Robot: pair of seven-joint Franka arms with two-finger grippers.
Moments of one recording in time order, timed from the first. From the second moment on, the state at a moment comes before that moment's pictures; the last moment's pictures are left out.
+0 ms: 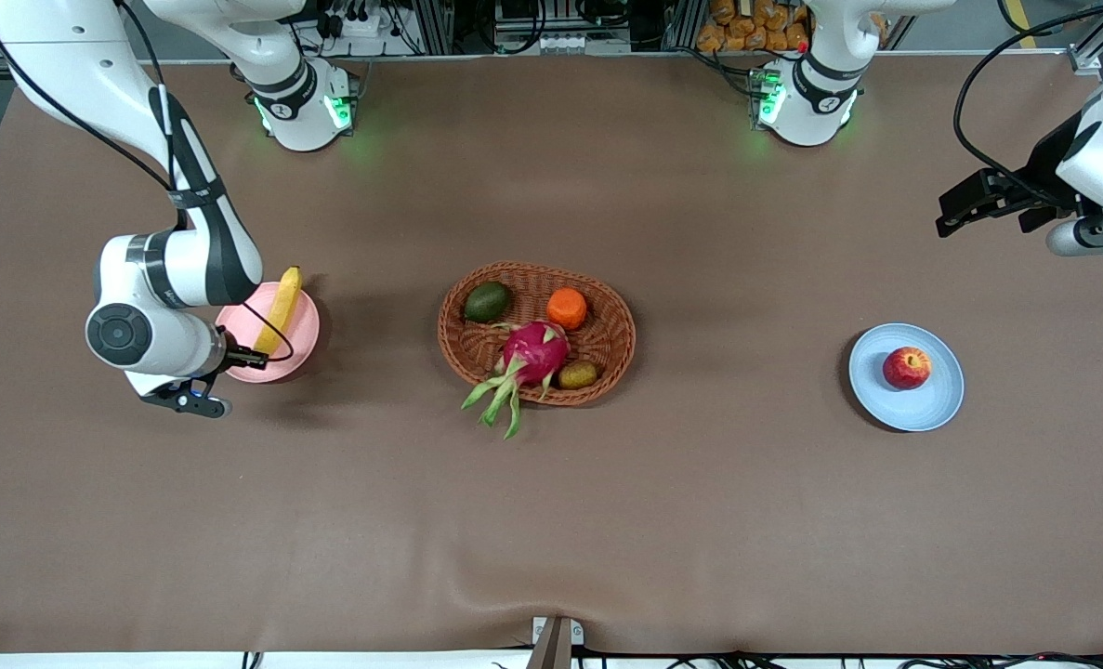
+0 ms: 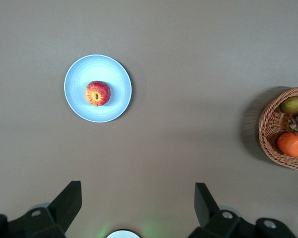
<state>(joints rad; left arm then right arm) -0.09 -0.01 -0.01 -1.55 -0.03 1.48 -0.17 0.08 0.42 -0.05 -1.94 -0.12 2.12 0.34</state>
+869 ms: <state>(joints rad) -0.09 -0.01 -0.02 -1.55 -0.03 1.48 -0.17 0.10 0.30 0.01 -1.47 -0.08 1.57 0.32</state>
